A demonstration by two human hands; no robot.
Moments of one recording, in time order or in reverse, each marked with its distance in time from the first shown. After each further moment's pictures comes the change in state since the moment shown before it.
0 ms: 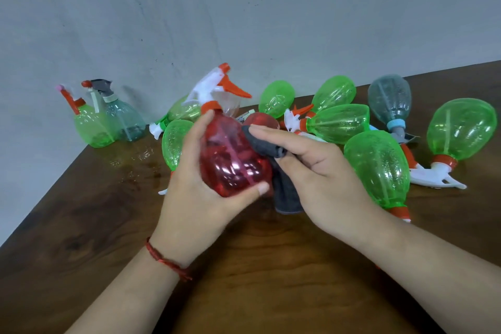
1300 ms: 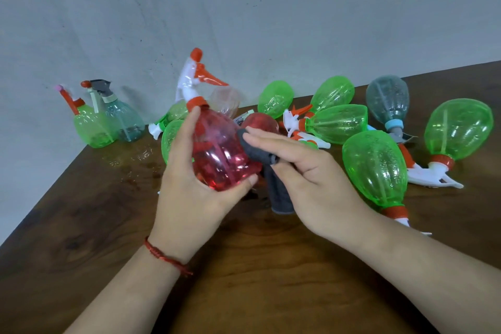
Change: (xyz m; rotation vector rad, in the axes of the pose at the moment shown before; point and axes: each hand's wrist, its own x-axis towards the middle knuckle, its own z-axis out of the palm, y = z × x) left_hand 0.002 -0.006 -0.003 0.114 0.105 -0.004; right_hand 0.001 0.008 0.003 -0.150 -0.062 -0.116
